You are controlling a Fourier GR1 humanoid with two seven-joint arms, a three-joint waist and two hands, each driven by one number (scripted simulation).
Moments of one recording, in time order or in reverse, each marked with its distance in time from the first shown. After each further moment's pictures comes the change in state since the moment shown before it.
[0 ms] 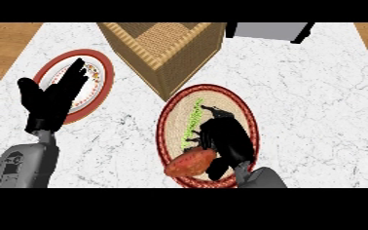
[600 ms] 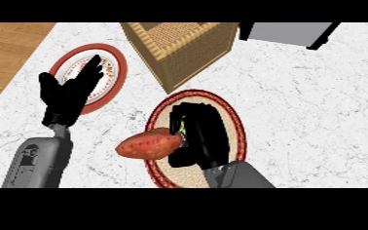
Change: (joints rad) left arm -0.047 -0.036 -0.052 0.017 -0.009 -0.015 0.008; right arm -0.215 0.022 0.187 -0.076 -0.103 -0.383 0.288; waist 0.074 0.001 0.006
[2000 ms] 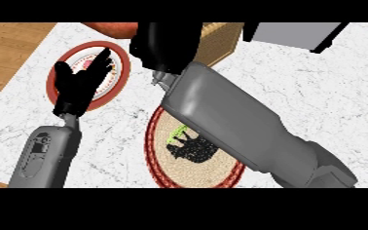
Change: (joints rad) left arm -0.080 -0.014 -0.023 0.055 -0.027 0.009 0.016; right arm -0.823 -0.007 -0.156 0.414 0.211 -0.193 0.477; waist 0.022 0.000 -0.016
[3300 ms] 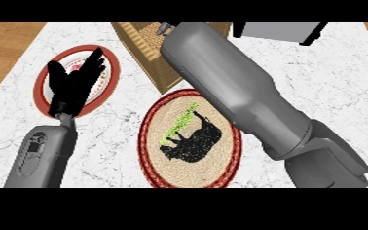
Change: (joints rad) left arm -0.002 0.008 0.038 0.038 -0.002 0.027 -0.028; right arm -0.235 -0.004 -0.061 0.492 0.011 -0.124 0.059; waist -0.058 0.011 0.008
